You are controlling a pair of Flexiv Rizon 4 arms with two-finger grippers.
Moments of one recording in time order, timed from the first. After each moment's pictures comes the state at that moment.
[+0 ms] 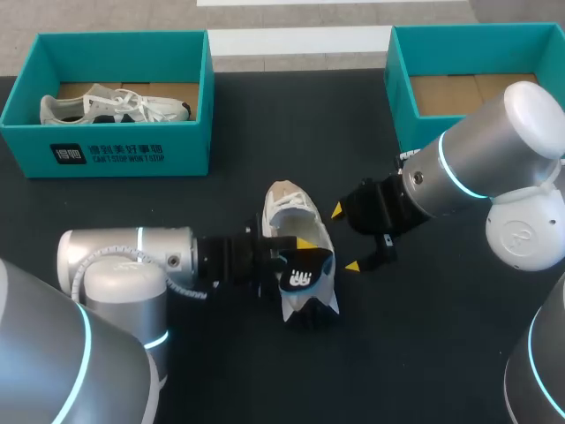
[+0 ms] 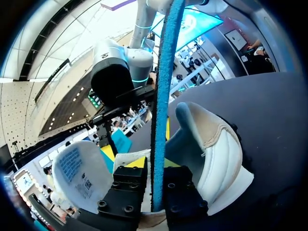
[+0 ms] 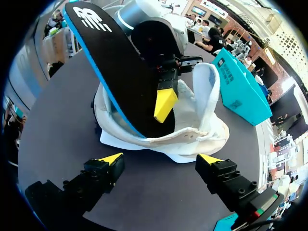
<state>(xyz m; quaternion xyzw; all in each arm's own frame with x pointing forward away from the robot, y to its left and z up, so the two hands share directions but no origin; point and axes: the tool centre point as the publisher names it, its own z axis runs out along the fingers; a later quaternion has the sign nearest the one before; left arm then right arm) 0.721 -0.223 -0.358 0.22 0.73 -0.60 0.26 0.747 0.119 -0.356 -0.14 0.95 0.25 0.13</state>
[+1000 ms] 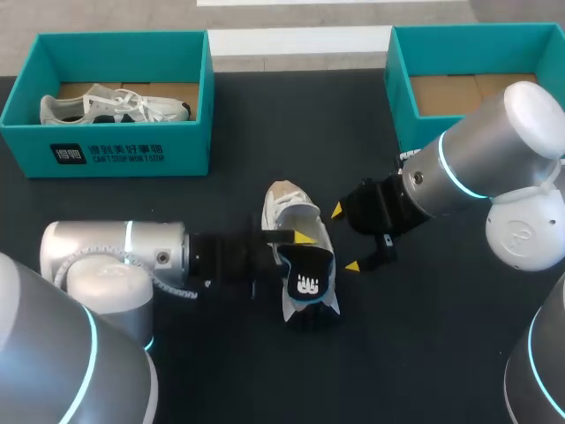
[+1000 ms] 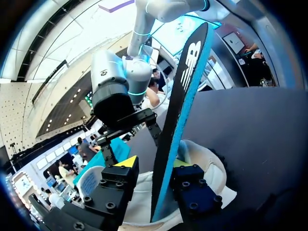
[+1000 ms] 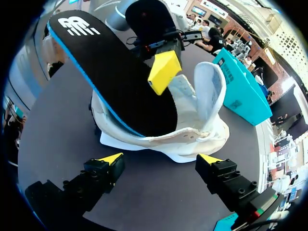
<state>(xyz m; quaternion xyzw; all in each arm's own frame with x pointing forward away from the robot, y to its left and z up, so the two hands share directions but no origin) 0.692 -0.215 -0.323 0.23 0.73 -0.60 0.25 0.747 0.119 -0.356 -0.14 0.95 0.25 0.13</state>
